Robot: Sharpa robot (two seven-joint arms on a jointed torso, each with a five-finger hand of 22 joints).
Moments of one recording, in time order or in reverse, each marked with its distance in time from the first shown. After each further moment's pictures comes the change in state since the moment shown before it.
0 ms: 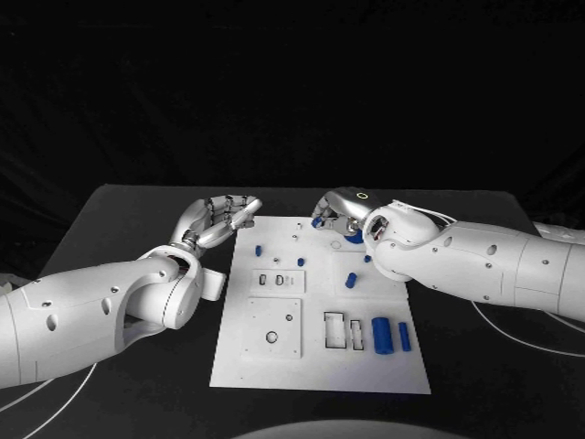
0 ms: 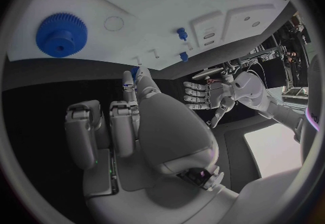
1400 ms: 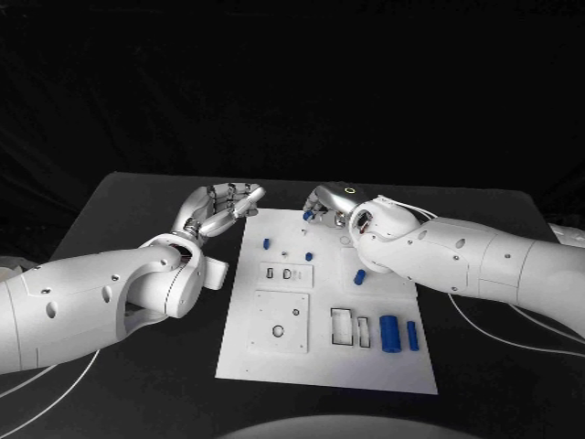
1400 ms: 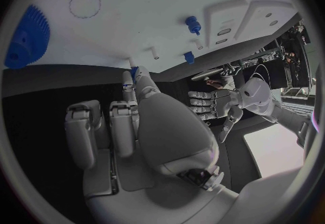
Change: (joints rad) left arm 0.022 -0.020 0.004 0.025 -0.004 -0.013 0.007; left_hand 0.000 0.000 0.000 0.000 0.000 0.000 0.000 0.000 0.001 0.003 0.003 0.000 0.000 0.000 0.000 0.000 0.000 0.000 0.000 0.000 0.000 -0.001; right arm -0.025 0.147 0.014 -0.183 0.018 0.001 0.041; right_hand 0.013 -0.013 0.018 0.007 0.000 0.008 -0.002 -0.030 0.000 0.003 0.003 -0.035 0.000 0.000 0.000 0.000 0.001 0.000 0.000 0.000 0.000 -0.001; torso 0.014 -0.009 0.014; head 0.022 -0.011
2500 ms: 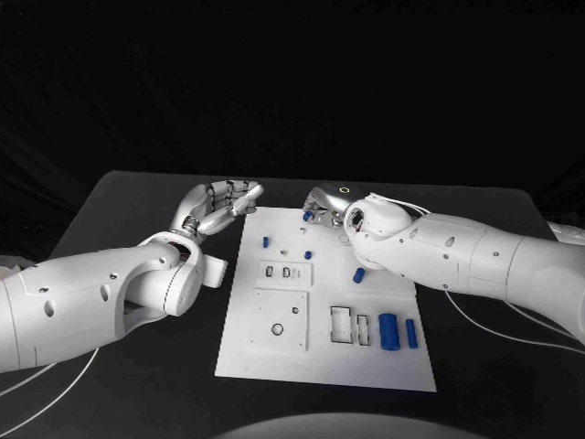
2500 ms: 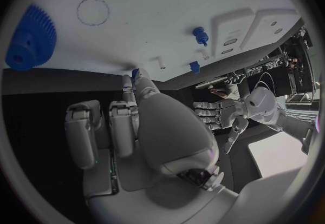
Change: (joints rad) left arm 0.002 0.000 0.000 0.000 -0.001 -0.005 0.001; left_hand 0.004 0.004 0.000 0.000 0.000 0.000 0.000 0.004 0.001 0.000 0.000 0.000 0.000 0.000 0.000 0.000 0.000 0.000 -0.004 -0.004 -0.004 -0.002; right arm -0.001 0.031 0.000 -0.035 -0.052 0.070 -0.059; right_hand -0.001 -0.020 0.025 0.026 0.000 -0.062 -0.004 -0.051 0.000 -0.104 0.008 -0.008 0.000 0.000 0.007 0.000 0.000 0.000 0.000 0.000 0.000 0.001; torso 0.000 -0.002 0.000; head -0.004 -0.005
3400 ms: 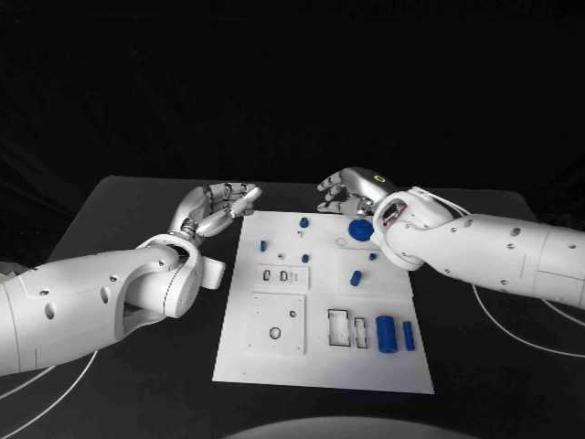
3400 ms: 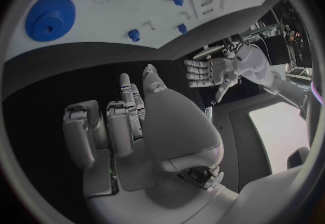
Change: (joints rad) left arm 0.002 0.013 -0.003 -0.022 0.000 0.000 -0.001; left_hand 0.000 0.000 0.000 0.000 0.000 0.000 0.000 0.000 0.001 0.000 0.000 0.000 0.000 0.000 0.000 0.000 0.000 0.000 0.000 0.000 0.000 -0.001; right arm 0.061 -0.231 -0.001 0.266 0.251 -0.176 0.078; right_hand -0.112 -0.070 -0.022 0.048 0.004 -0.130 0.044 0.024 0.012 0.027 0.039 0.062 0.019 -0.004 0.029 -0.008 0.000 0.000 0.002 0.031 0.000 0.000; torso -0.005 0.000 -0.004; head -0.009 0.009
